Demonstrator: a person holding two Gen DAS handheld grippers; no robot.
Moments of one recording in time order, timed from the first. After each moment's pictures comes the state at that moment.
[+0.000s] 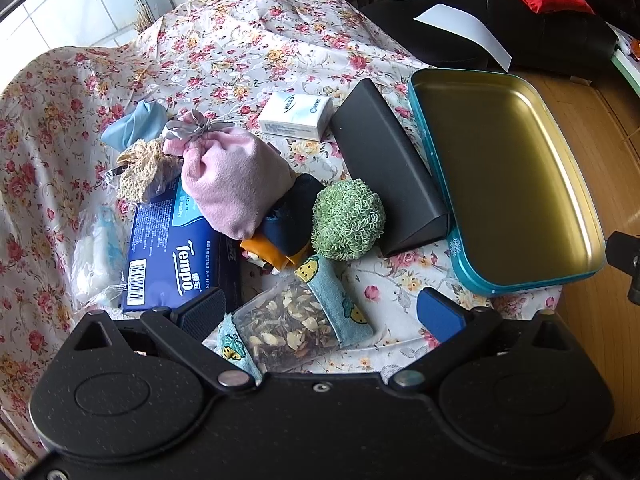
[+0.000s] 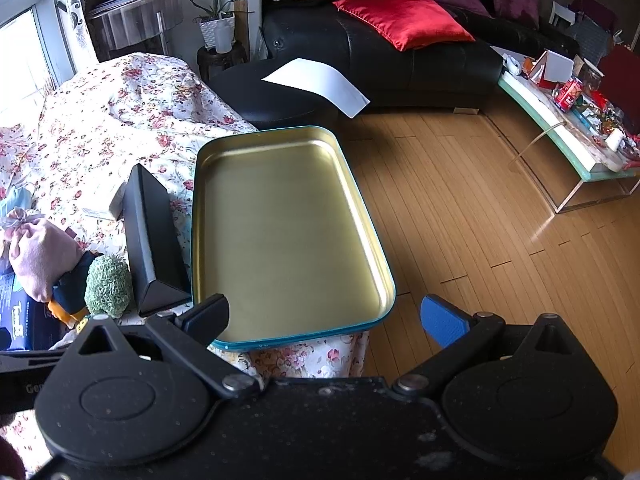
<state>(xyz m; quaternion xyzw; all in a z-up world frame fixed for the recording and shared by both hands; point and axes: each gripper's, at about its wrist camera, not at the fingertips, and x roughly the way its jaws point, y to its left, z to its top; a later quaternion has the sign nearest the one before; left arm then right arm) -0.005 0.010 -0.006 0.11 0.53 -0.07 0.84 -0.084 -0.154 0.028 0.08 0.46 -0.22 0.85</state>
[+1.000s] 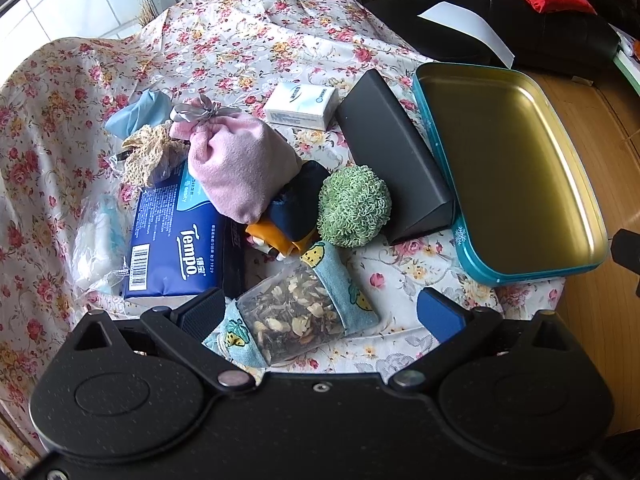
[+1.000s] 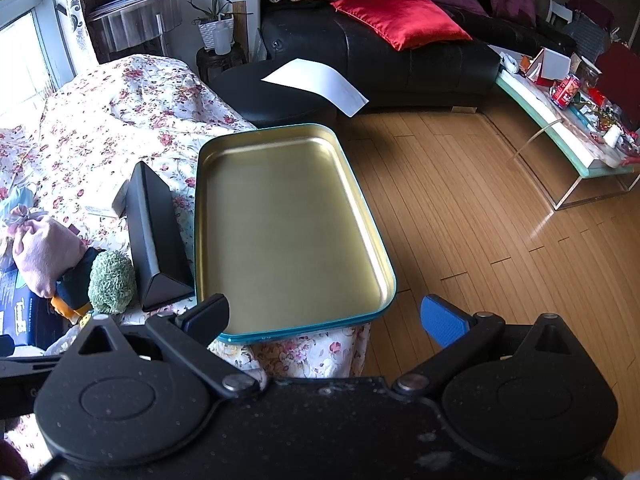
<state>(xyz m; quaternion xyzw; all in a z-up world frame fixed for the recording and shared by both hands) -0.013 0.019 -0.009 0.10 0.53 -0.07 0.84 -0.087 -0.151 0.029 0.08 0.46 -0.23 0.85</state>
